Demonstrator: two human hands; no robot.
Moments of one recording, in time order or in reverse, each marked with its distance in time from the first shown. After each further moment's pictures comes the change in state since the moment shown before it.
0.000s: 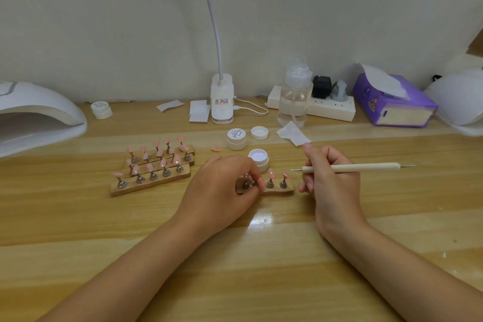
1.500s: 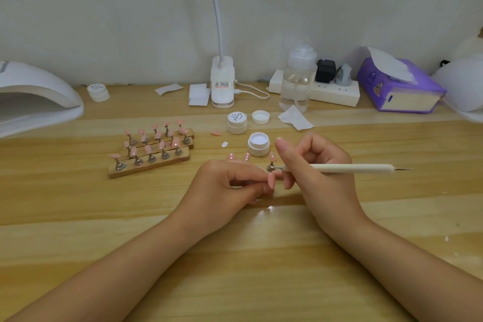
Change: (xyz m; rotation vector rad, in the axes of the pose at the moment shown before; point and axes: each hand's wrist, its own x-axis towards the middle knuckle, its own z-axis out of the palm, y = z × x) left_hand -0.019 0.004 0.008 -0.600 -0.076 -0.160; right_hand -0.024 -0.010 0.004 -0.040 -0.367 -0.123
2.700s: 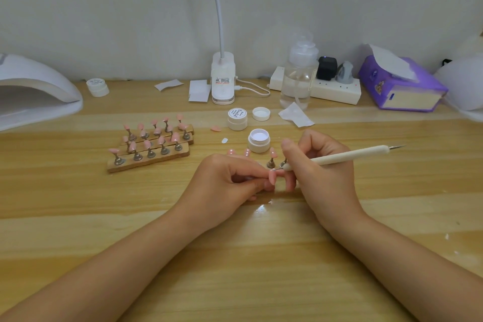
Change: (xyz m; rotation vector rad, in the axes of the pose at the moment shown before) left_hand 0.001 0.003 0.002 -0.022 -0.012 -0.031; right_hand 0.004 0.007 -0.002 -0.104 0.047 -0.006
